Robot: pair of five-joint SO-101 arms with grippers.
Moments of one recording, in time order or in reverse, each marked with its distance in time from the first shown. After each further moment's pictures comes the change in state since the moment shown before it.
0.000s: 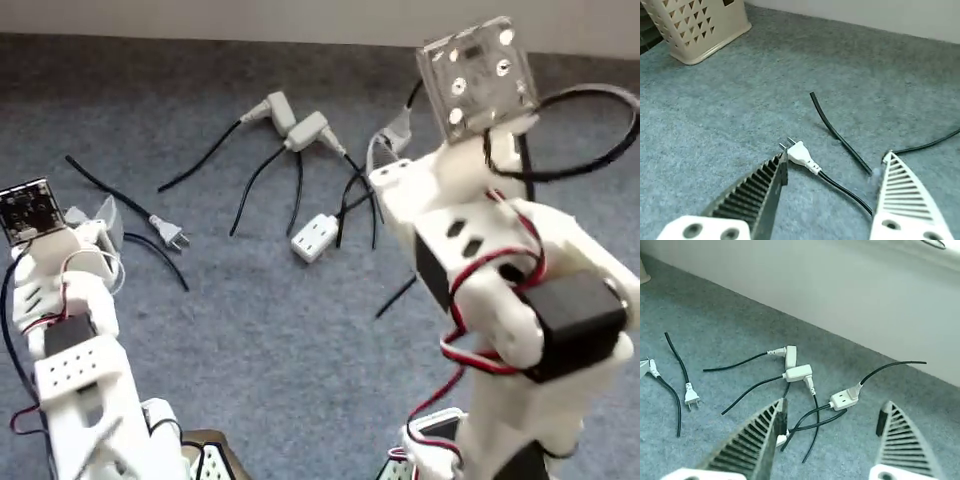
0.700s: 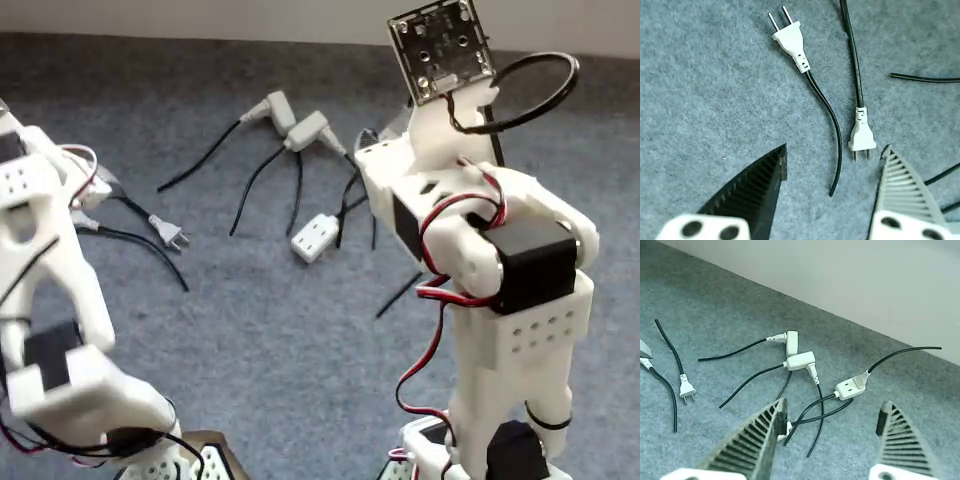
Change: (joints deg) left arm 2.9 58.9 -77.7 70.9 25.3; right arm 0.0 5.1 5.5 -4.7 -1.5
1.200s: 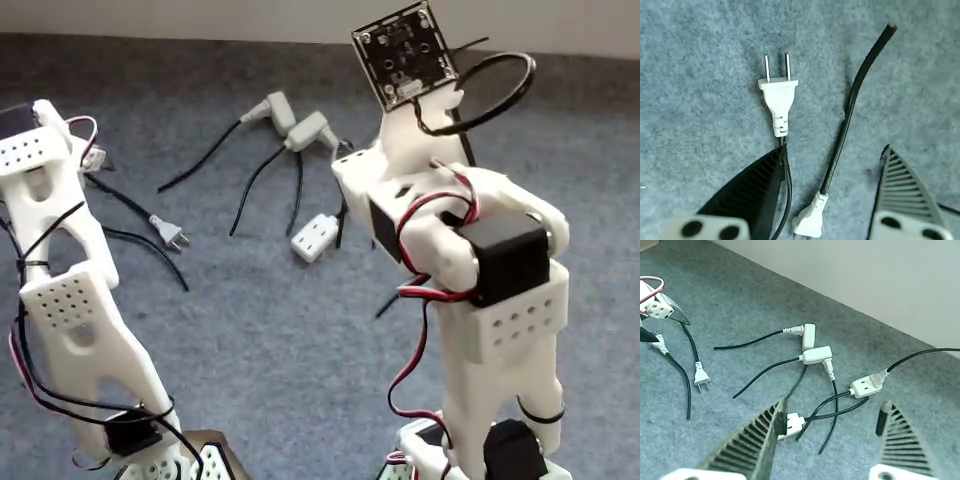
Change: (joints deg) left arm -0.4 44.7 -52.0 10.7 24.9; right arm -4.0 0.0 4.6 -2.0 0.0
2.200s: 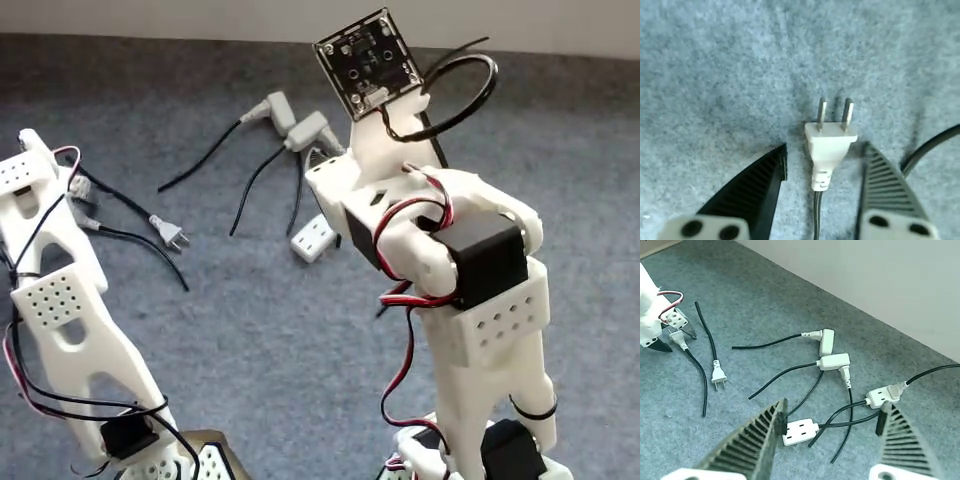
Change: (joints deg) left arm -5.3 10.8 -3.5 -1.2 1.4; right arm -4.7 0.1 1.2 -1.7 0.0
